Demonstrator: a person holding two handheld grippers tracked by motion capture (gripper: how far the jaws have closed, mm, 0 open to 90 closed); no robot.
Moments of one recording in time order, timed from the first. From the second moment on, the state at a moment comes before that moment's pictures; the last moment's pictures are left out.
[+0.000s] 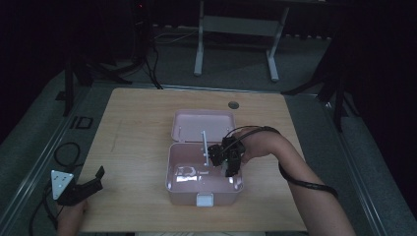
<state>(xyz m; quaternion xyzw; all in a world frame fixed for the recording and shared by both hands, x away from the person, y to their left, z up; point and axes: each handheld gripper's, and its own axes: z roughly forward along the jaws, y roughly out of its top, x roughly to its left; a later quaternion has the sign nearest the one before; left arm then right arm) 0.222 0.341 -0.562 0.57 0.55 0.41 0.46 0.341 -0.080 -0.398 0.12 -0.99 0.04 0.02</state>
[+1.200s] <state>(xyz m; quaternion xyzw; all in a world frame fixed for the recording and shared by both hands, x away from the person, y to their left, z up) 0.222 0.341 -0.562 0.57 0.55 0.41 0.46 0.340 -0.072 -0.485 0.14 -0.99 0.09 0.01</state>
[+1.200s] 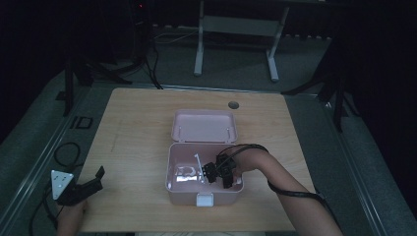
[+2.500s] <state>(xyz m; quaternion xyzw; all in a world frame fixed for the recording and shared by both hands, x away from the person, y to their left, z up) 0.223 0.341 -0.562 0.57 0.55 0.41 0.46 0.342 -0.084 -0.430 0.10 -0.99 0.02 -0.02</state>
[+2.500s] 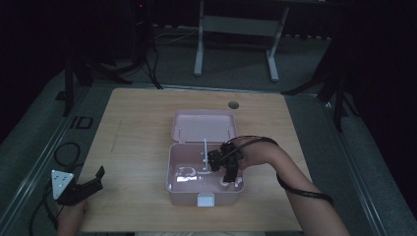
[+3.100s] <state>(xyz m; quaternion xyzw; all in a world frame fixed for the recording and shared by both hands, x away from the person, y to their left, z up) 0.222 0.341 -0.562 0.57 0.55 0.41 0.45 0.352 -0.117 -0.364 0.03 -0.99 -0.10 -0.07</state>
